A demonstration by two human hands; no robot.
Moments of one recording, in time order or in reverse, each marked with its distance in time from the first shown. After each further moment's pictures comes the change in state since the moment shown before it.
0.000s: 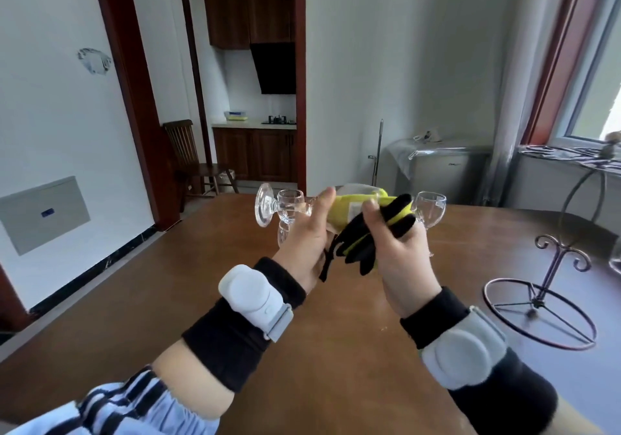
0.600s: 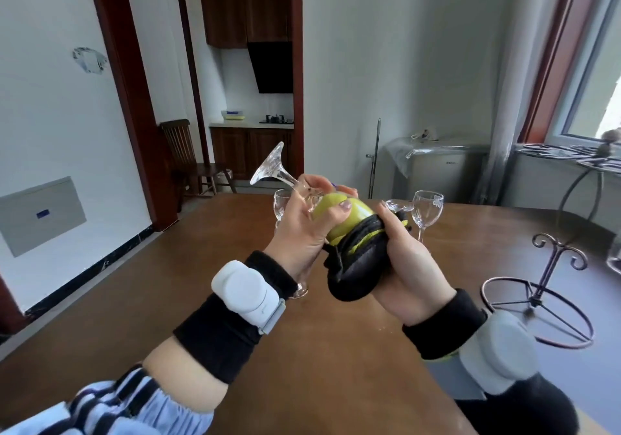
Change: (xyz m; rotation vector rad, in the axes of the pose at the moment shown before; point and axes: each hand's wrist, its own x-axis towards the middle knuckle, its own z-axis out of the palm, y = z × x) left_hand 0.002 0.006 -0.001 -0.063 -0.081 0.337; right_hand -0.005 -0.017 -0.001 0.495 -0.010 0.636
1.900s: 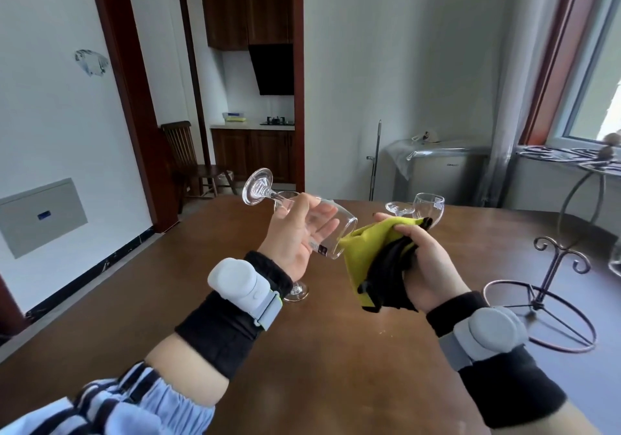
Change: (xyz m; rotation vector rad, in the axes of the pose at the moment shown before) left_hand 0.016 -0.010 -0.016 -0.250 0.258 -0.245; right_hand 0.032 -0.009 -0.055 -0.102 0.096 -0.040
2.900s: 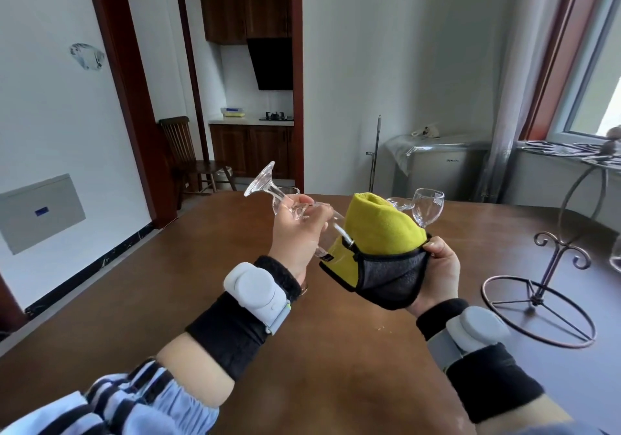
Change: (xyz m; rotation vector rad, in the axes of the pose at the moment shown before) left_hand -0.002 -0.018 0.001 0.307 0.171 0.168; right_hand 0.015 0.022 -0.025 0.475 -0.399 -0.029
